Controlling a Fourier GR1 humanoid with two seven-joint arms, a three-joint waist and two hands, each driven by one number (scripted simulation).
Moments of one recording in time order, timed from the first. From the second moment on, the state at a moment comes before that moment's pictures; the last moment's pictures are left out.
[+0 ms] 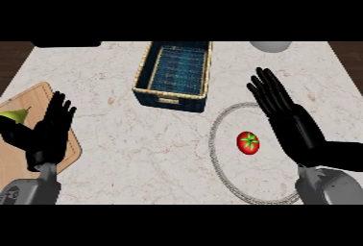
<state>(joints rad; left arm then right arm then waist) -0.12 0.31 -0.03 -1.45 0.39 0.36 0.13 -0.24 -0.34 0.29 -1.71 -0.45 -0.04 -0.05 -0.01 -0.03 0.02</state>
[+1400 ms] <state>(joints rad) -0.17 0.43 -0.11 -1.46 0.22 0.30 0.11 -0.13 -0.58 0.26 -1.48 0.25 -0.55 0.69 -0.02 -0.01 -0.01</state>
